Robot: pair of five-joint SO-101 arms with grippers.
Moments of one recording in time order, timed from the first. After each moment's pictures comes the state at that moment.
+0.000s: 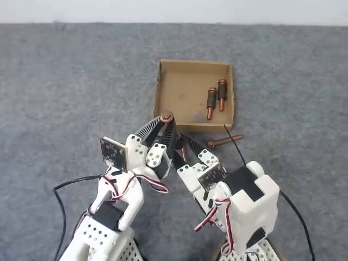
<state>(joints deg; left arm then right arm) 22.8 -88.2 97.0 8.7 18.5 -37.7 18.5 91.3 -99.0 8.4</state>
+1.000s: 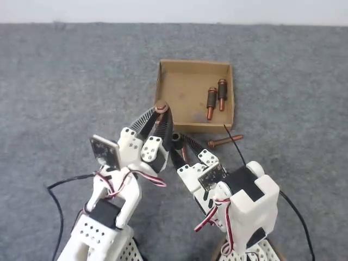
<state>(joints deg) 20.9 -85.3 91.4 6.5 18.7 -37.7 18.5 91.3 -99.0 8.4</state>
